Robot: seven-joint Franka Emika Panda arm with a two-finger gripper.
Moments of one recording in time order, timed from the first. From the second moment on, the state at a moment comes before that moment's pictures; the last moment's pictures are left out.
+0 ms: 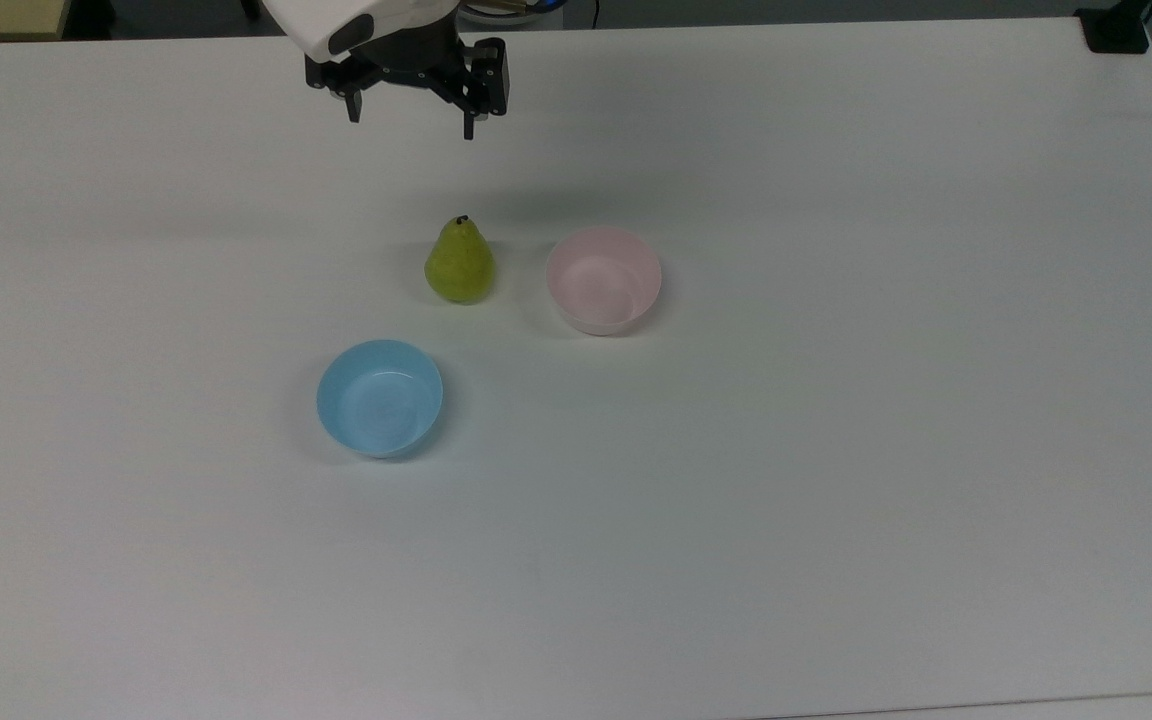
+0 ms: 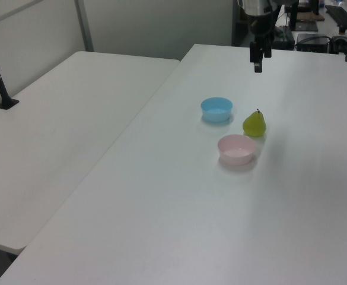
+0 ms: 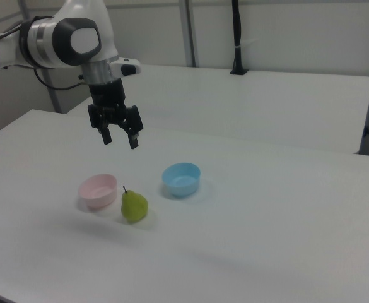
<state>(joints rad) 0.15 0.11 -0.15 -1.65 -0.10 1.66 0.07</state>
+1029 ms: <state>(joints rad) 0.21 0.32 -0.15 -1.82 -0.11 1.94 -0.06</state>
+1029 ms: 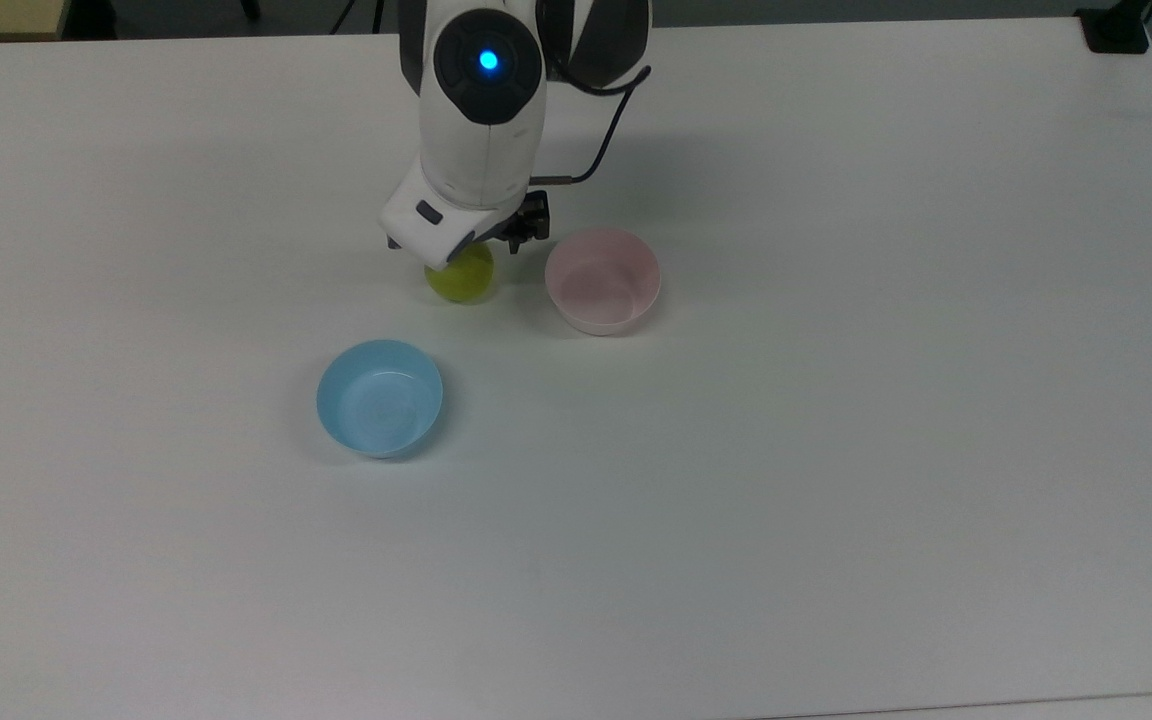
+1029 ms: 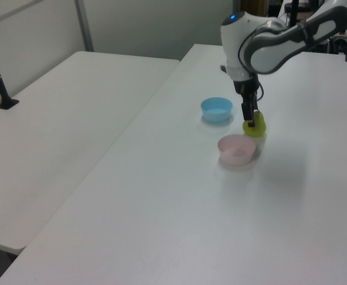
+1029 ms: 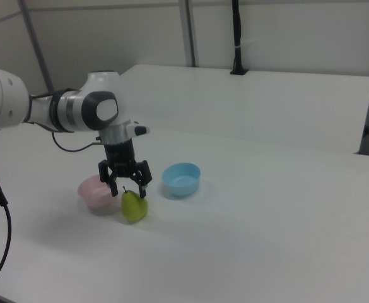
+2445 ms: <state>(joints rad) 0.27 0.28 -0.16 -1.74 -0.03 1.93 -0.14</state>
